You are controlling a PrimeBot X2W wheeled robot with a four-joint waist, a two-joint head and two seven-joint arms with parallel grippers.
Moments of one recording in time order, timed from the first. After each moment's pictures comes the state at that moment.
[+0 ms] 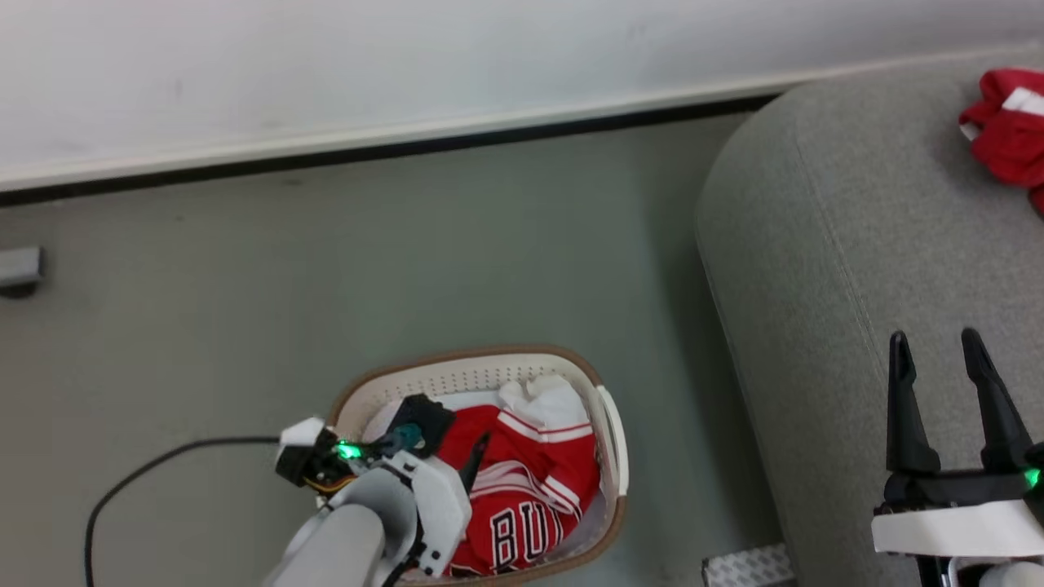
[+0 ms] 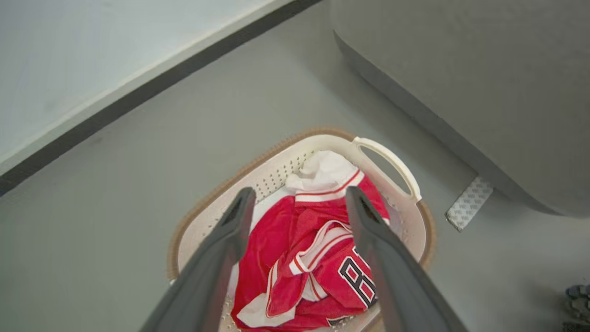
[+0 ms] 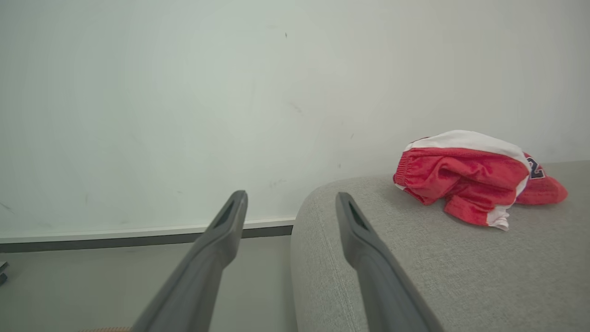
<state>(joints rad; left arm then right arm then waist) -0.49 0.09 -0.43 0.68 -0.02 -0.11 -0.03 -0.13 -0.05 -0.06 0.08 0.20 0.13 -0.26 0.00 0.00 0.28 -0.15</state>
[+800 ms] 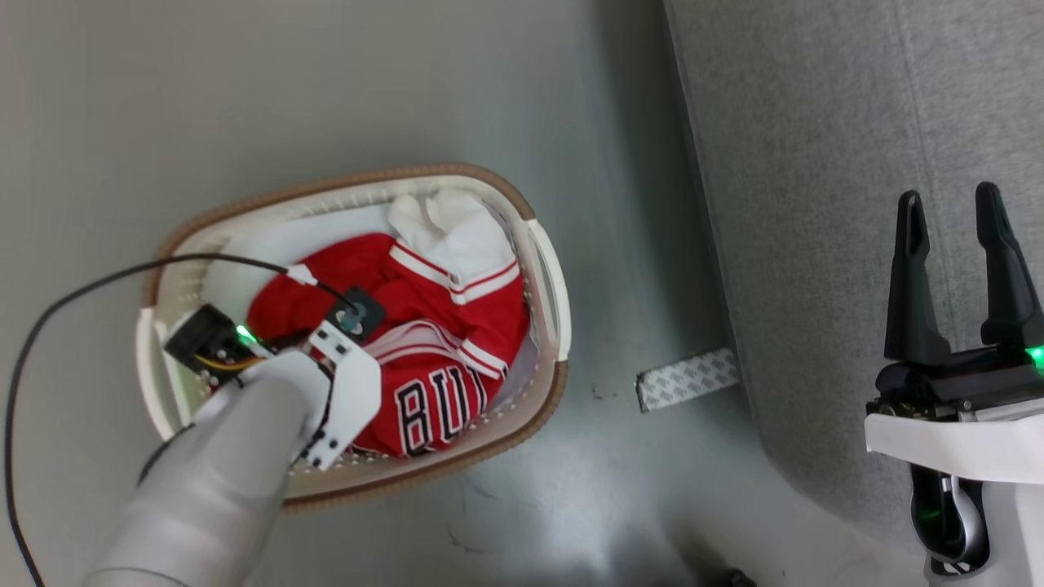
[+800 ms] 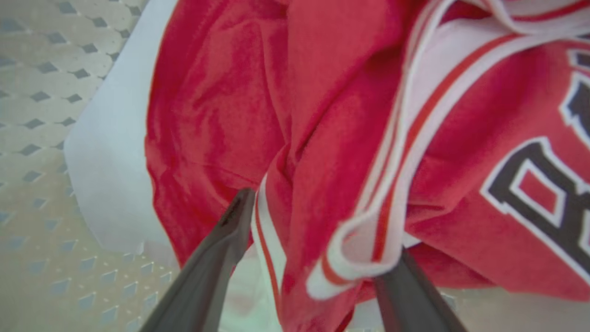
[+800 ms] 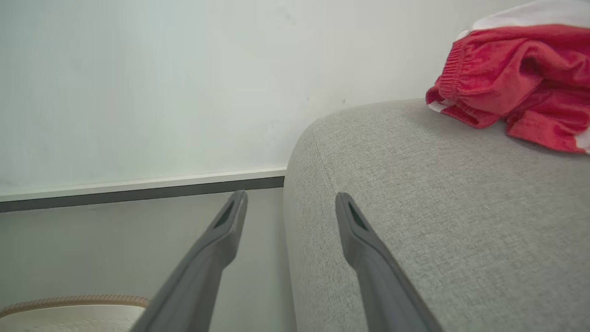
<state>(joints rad) -0.88 0.21 -0.59 1.07 0.11 -0.12 0.24 -0.33 -0.05 0.03 -0.06 0.32 0.13 -0.26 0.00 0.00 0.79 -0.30</state>
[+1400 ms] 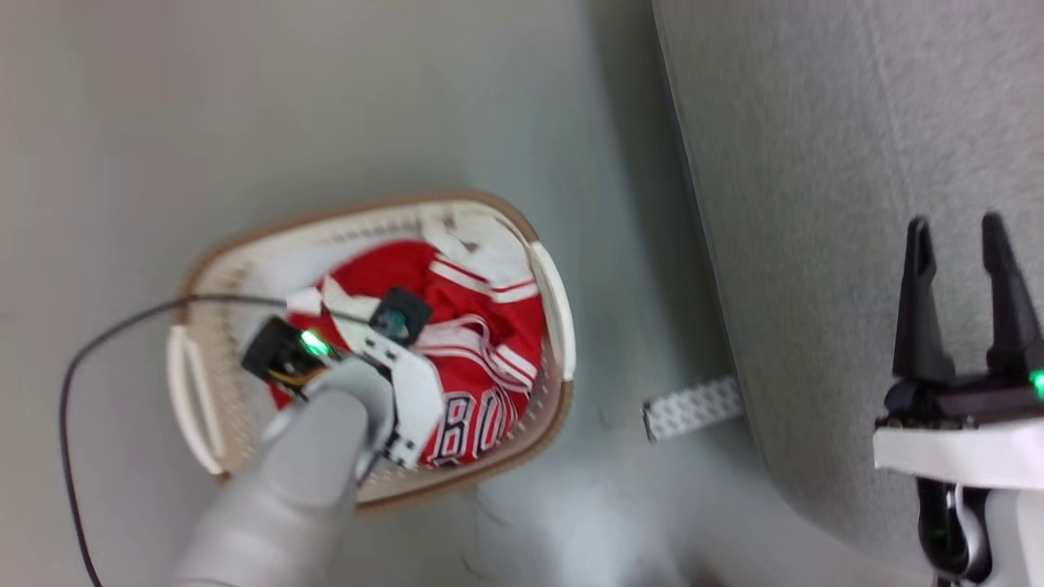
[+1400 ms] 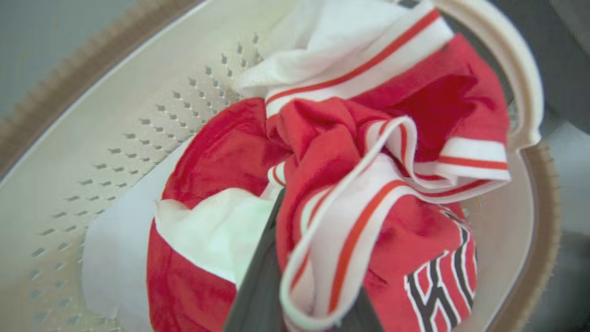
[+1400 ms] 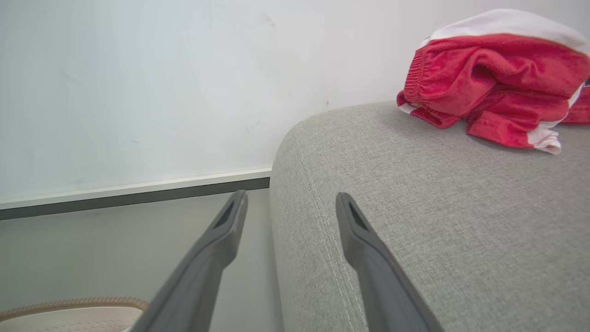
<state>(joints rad) -0.89 0.09 -0.56 1.12 0.00 -0.08 -0.02 -0.32 -0.05 0.00 0.00 0.33 0.13 -0.26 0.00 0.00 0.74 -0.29</state>
